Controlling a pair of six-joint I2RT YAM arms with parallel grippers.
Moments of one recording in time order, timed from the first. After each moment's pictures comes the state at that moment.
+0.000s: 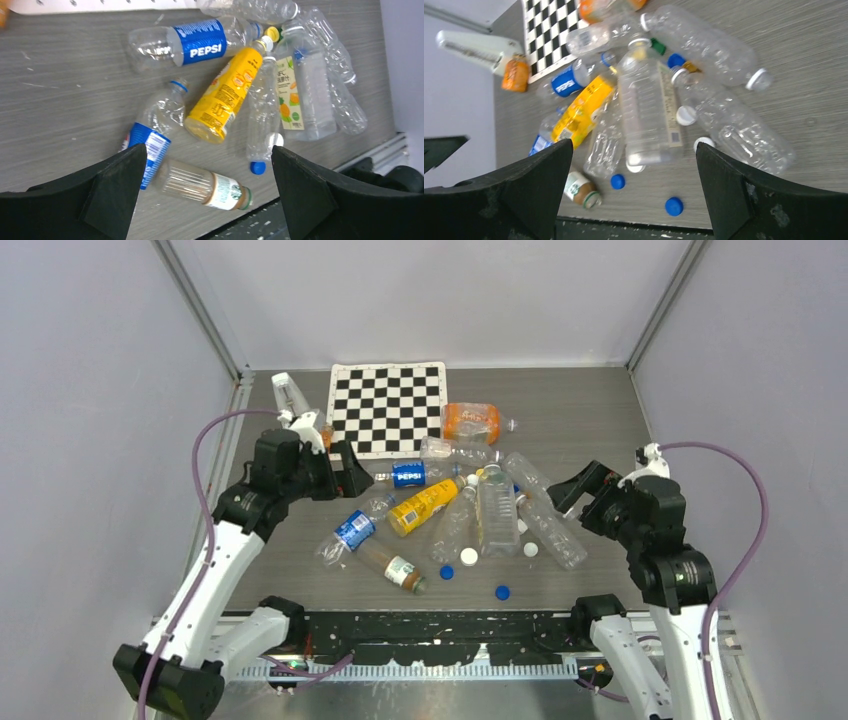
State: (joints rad) left arm -0.32 0.92 0.99 -0.65 0.21 -0.40; right arm 0.09 0.59 0.95 -0.89 -0.07 0.62
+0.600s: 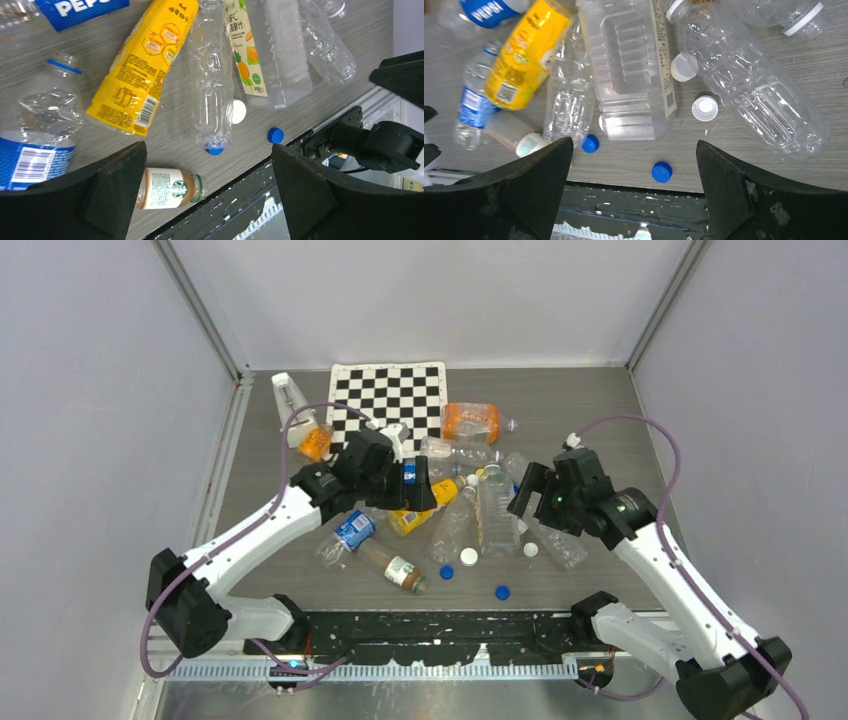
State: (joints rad) left arm -0.71 1.25 1.10 -0.59 0.14 -0.58; right arm 0.38 0.88 0.93 -0.91 0.01 0.71
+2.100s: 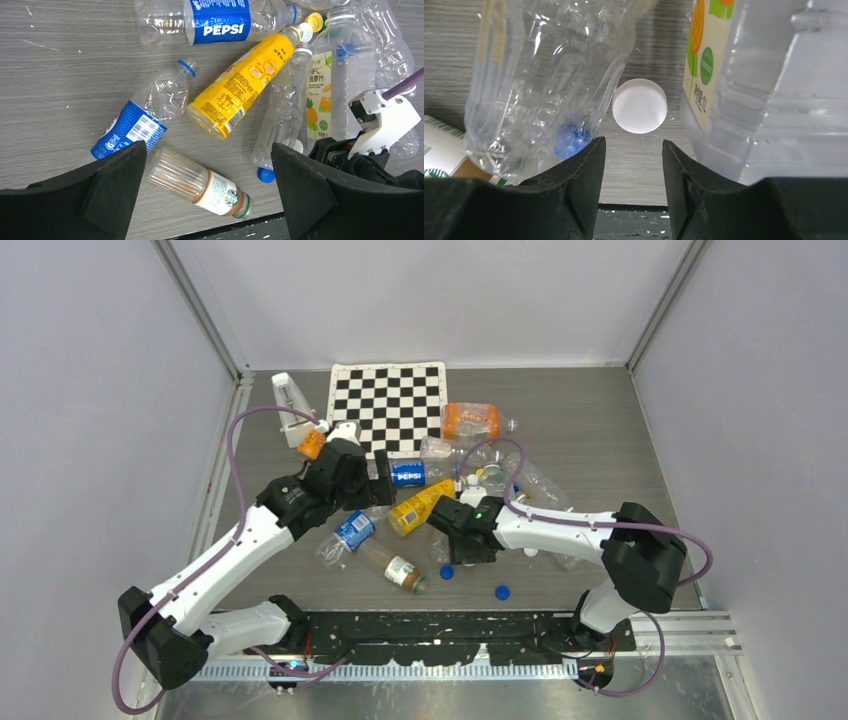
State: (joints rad) left arm -0.69 1.09 1.05 -0.71 -0.24 -0.65; right arm 1.03 1.55 0.97 -0.77 0.28 0.95
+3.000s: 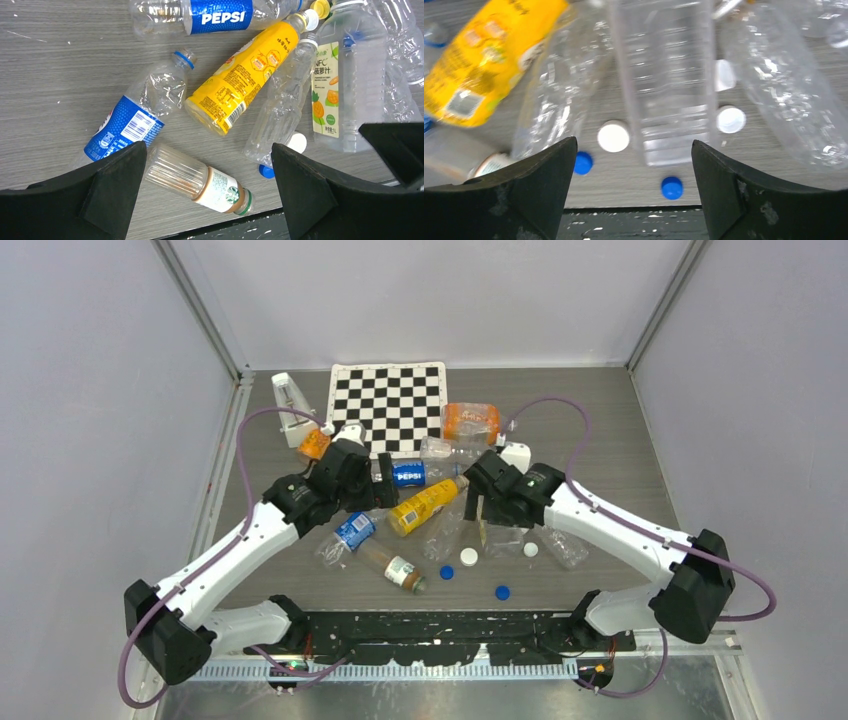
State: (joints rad) left arm -0.68 1.12 1.04 -0.71 -0.21 -0.65; right arm 0.87 1.34 1.12 -0.93 0.39 0.91
